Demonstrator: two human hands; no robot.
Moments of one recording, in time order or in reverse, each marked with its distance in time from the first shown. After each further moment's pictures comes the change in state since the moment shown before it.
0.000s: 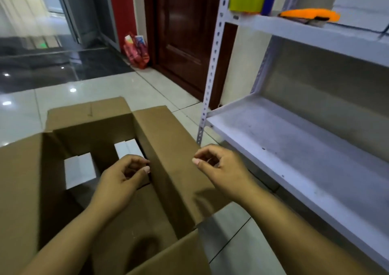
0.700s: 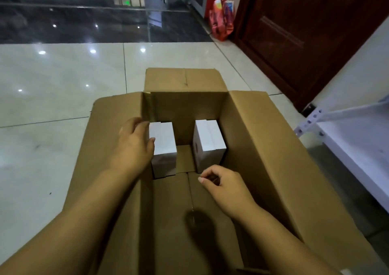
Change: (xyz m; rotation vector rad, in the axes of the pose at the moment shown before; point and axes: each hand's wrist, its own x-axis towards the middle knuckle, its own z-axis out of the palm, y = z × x) left_hand 0.040 -0.148 -0.146 0.658 0.295 -0.303; right_hand 0.071 -0.016 0.229 -0.046 -0.397 0.083
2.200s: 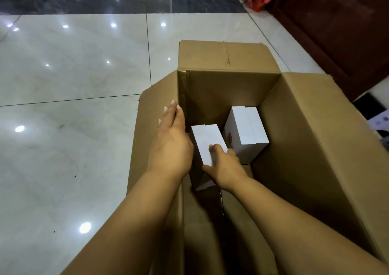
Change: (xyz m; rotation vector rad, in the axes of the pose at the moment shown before) left_hand 0.018 -0.015 0.032 -0.096 -0.049 -0.113; right_hand 0.122 0.005 0.095 -0.311 -0.209 0.157
